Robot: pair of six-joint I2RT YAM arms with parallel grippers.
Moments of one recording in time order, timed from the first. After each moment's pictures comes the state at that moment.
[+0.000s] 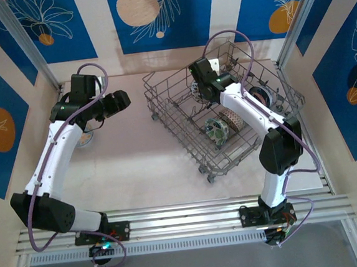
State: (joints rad) left arm -0.22 1.40 1.51 -0.89 0.20 -0.53; right arm 0.50 1.82 1.72 -0.85 0.63 0.34
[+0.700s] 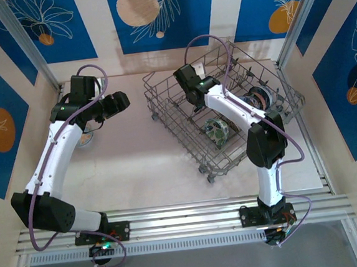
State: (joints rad) left arm -0.20 1.40 1.49 -0.89 0.22 -0.53; right arm 0.57 1.96 1.80 -0.83 0.77 0.23
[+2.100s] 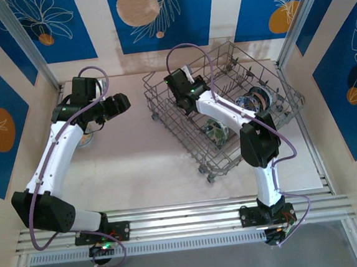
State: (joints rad) left arm -0.20 1.40 1.46 -0.88 0.22 -0.53; right arm 0.63 2.01 1.77 -0.61 0.94 -0.13
